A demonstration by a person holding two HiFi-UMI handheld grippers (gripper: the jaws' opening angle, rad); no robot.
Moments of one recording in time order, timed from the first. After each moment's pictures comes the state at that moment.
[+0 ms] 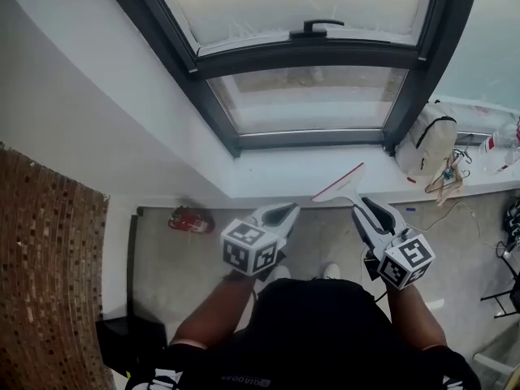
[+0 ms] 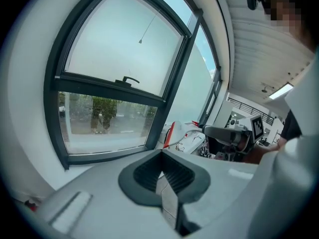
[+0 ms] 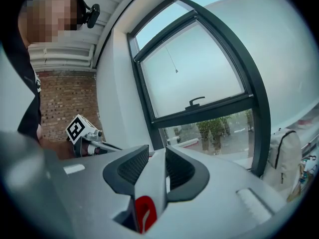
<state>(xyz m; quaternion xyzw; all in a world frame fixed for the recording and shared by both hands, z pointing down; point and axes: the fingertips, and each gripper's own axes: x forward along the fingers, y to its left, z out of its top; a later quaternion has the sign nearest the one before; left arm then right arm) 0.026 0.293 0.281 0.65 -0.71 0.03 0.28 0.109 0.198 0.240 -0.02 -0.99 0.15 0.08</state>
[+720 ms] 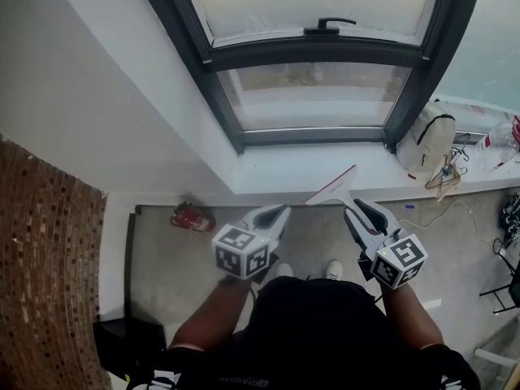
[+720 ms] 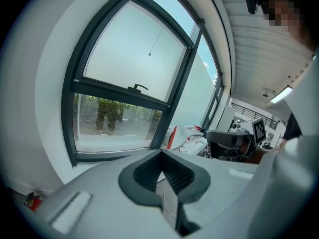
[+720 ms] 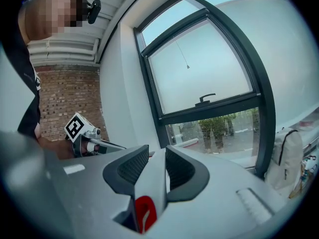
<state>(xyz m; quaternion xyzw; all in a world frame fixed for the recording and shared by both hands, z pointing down) 0.009 0.372 0.280 0.64 -0.72 0.00 0.26 0.097 0.276 0.243 -0.03 -0.99 0.12 0.09</state>
